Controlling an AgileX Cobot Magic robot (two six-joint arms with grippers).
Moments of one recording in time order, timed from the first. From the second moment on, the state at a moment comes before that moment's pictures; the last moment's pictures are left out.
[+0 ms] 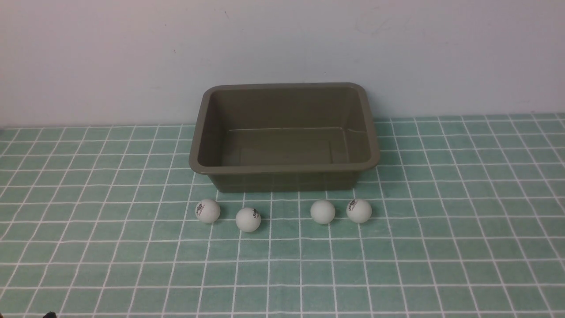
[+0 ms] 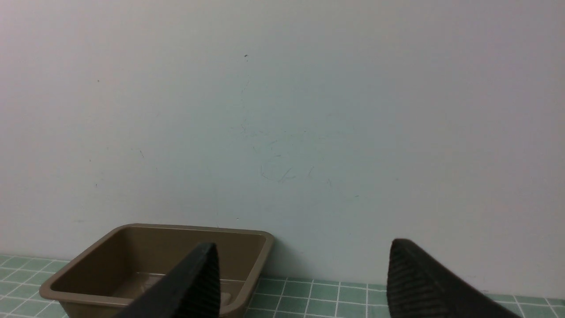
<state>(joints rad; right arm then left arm) 0.02 -0.01 -0.59 0.26 0.70 -0.18 0.08 -0.01 0.03 -0.22 0.38 0.17</state>
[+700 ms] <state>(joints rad) 0.02 -0.01 -0.59 0.26 0.76 -0.18 0.08 -0.01 0.03 -0.83 0.20 0.16</state>
